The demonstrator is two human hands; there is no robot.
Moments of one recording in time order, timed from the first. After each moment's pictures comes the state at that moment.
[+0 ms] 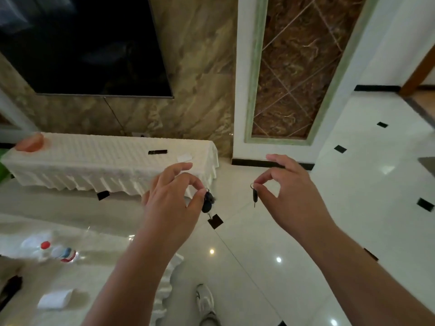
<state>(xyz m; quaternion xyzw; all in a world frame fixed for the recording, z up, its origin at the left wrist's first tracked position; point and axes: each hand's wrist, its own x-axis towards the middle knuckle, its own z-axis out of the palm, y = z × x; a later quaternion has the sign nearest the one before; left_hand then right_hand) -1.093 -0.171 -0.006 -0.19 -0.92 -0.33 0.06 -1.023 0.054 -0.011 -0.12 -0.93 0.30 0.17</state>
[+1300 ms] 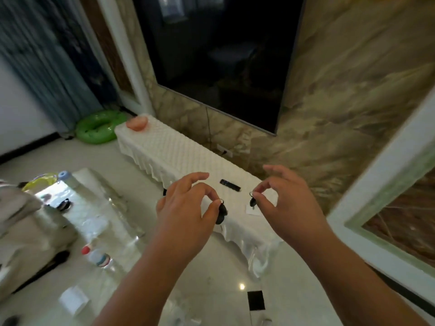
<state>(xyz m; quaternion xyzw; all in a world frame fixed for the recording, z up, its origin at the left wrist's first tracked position) -1.470 -0.199 0.000 0.05 -0.94 -0.29 0.14 -1.539 0.000 -0.010 0.14 -0.94 0.31 0.05</state>
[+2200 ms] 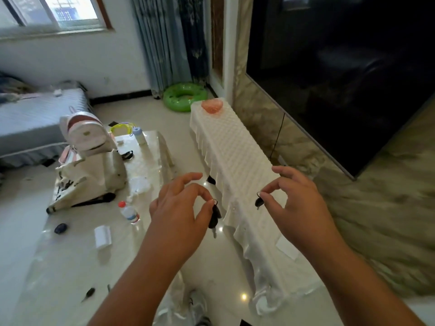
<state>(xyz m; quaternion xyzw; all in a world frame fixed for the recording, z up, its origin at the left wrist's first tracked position) -1.527 -0.230 -0.021 0.30 -0.88 -0.27 0.24 -1.687 -0.075 -0.003 0.34 -0.89 0.32 -0.05</state>
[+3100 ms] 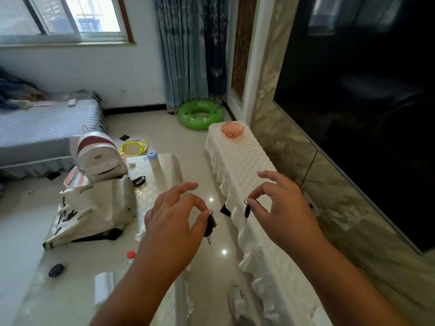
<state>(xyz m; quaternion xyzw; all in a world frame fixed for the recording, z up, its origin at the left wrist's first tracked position) -1.589 -0.476 -0.019 0.33 -0.87 -0.27 0.24 -1.771 -0.348 -0.010 0.43 -0.85 0.29 -0.03</state>
